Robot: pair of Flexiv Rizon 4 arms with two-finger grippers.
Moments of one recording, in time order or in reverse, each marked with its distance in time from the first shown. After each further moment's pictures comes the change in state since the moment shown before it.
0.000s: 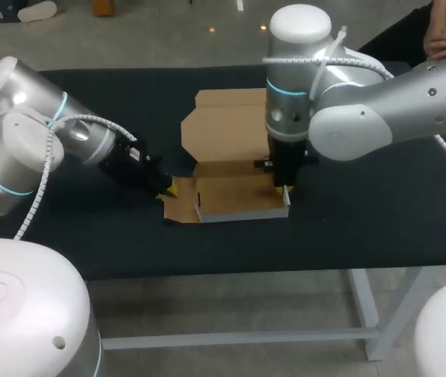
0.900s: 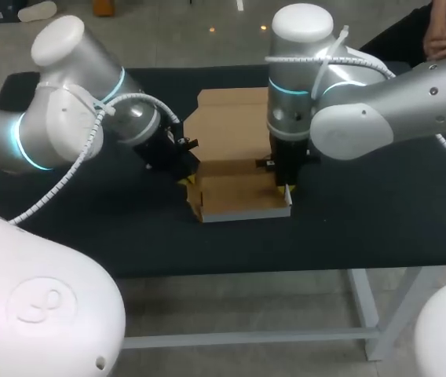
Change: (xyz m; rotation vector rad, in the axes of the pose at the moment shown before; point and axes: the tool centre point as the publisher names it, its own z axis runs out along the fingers) left arm 0.058 -0.006 0.004 0.103 -0.259 -0.121; right arm -0.004 0.001 0.000 0.001 0.000 0.001
